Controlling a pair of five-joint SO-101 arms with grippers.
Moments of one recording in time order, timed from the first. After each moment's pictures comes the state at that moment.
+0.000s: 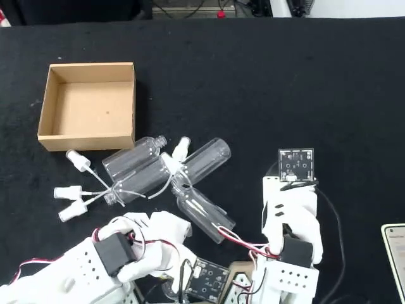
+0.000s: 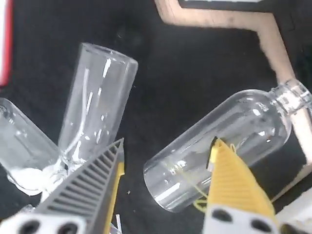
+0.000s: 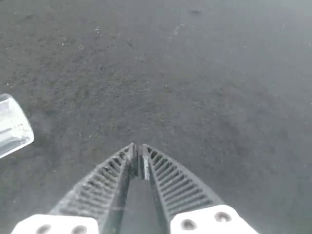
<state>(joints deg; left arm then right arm) 52.6 -71.8 68.6 71.7 -59.1 13.7 -103.0 96.7 47.1 16.9</state>
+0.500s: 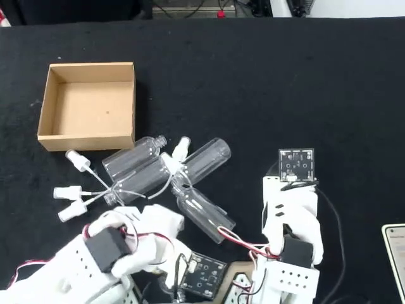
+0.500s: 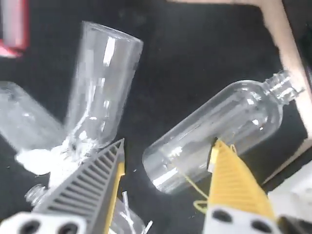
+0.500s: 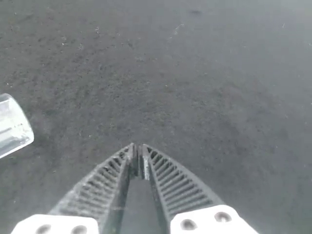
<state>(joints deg) 47.9 -71.3 61.8 78.7 -63.9 13.7 -103.0 96.7 47.1 16.9</state>
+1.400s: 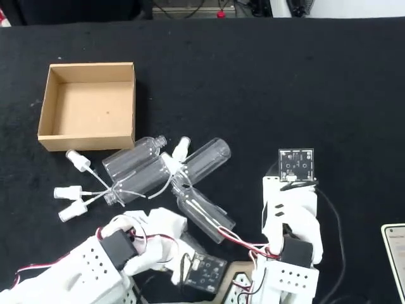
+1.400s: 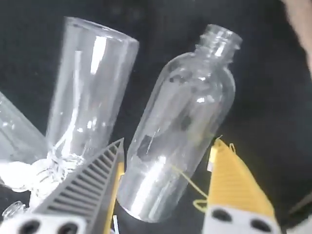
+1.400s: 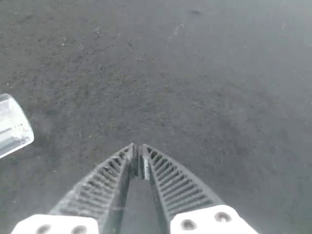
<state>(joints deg) 47.5 -71.3 76.6 62.9 -63.5 13.7 -103.0 96.7 47.1 16.9</state>
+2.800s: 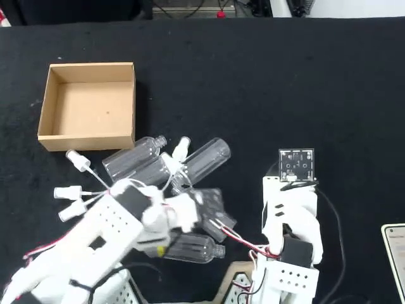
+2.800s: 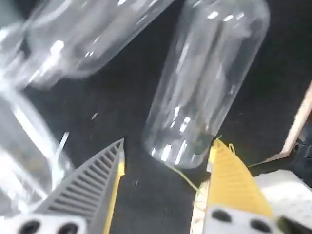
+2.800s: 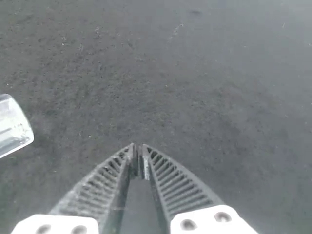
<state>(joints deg) 32.6 -45.1 57.9 76.2 -44.4 13.7 -103.0 96.7 47.1 16.7</state>
